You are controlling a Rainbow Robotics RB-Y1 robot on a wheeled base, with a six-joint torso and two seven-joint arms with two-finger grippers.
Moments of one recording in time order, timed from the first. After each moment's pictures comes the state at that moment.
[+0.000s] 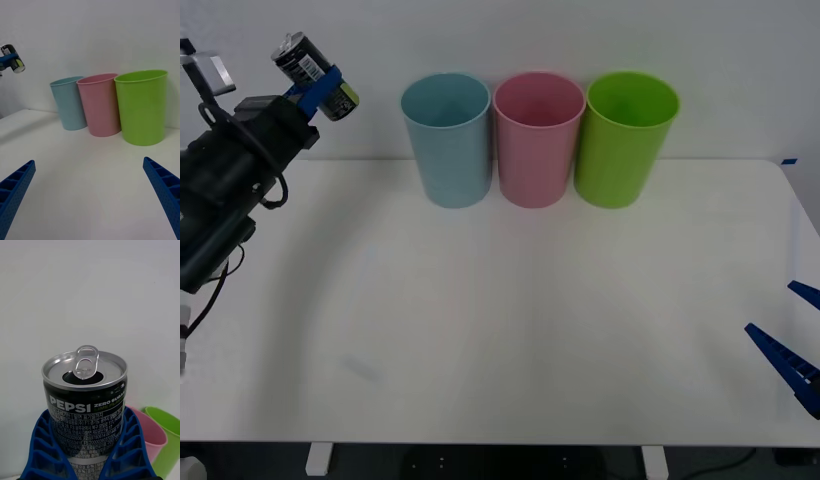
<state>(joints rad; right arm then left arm) 0.35 -0.40 -0.52 -1.66 0.96 -1.22 0.00 -0.45 0.36 0.28 -1.42 -1.30 -0.64 0.51</state>
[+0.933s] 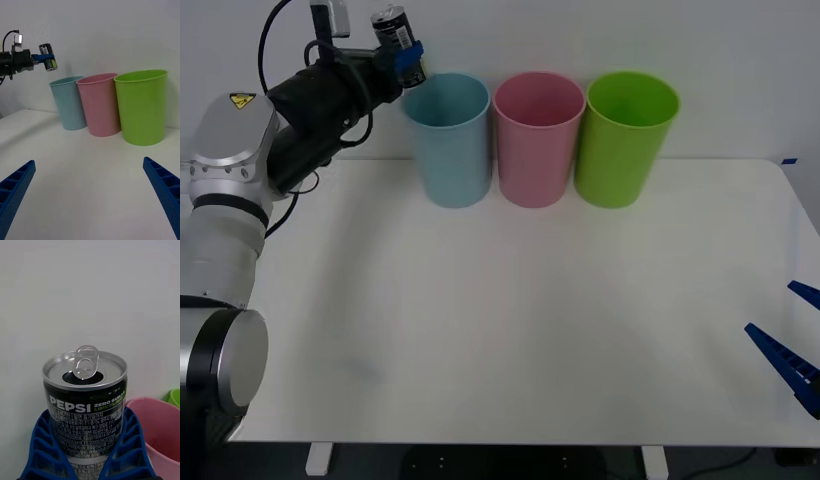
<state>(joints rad) 0.35 -0.40 -0.52 -1.66 0.96 -1.22 0.00 -0.93 0.32 0.20 -0.84 -1.50 -0.58 0.32</state>
